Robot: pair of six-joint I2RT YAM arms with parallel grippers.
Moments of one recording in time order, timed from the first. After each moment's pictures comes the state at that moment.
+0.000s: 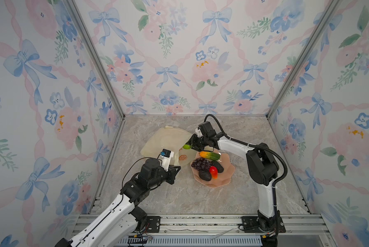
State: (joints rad) left arm -0.58 0.72 0.53 -0.28 0.25 -0.37; right arm 0.62 2.10 1.57 -0.27 -0.41 0.96
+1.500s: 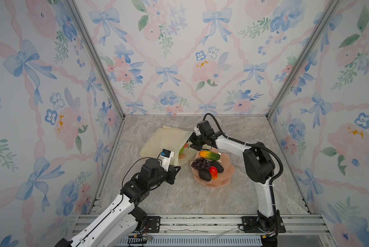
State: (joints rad) left arm -0.58 0.72 0.53 -0.28 0.25 -0.37; right arm 0.62 2.15 1.63 -0.25 -0.40 0.99
